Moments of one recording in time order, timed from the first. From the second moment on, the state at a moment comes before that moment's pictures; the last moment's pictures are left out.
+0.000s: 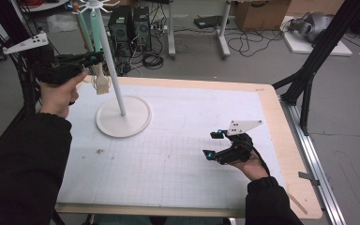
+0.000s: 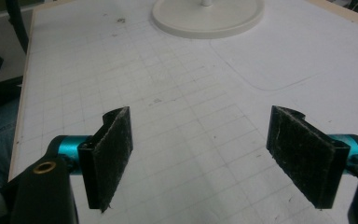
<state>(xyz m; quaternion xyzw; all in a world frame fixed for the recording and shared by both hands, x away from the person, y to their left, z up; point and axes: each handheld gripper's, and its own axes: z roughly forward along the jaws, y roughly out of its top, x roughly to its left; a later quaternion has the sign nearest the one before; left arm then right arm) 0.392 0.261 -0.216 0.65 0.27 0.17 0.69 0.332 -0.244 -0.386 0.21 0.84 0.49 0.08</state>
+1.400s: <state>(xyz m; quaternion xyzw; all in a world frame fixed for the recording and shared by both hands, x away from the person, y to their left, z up) 0.384 0.261 -0.221 0.67 0.30 0.21 0.64 0.330 -0.244 -0.385 0.21 0.84 0.49 0.08</state>
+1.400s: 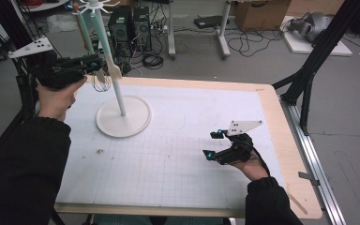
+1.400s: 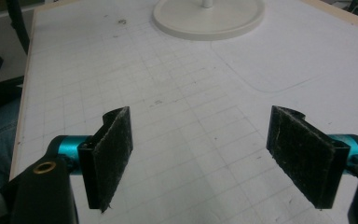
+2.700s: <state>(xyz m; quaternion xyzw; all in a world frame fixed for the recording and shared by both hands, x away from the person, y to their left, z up) 0.346 0.261 -0.261 0.74 0.31 0.18 0.57 0.330 -0.254 -0.386 0.25 0.84 0.48 0.10</state>
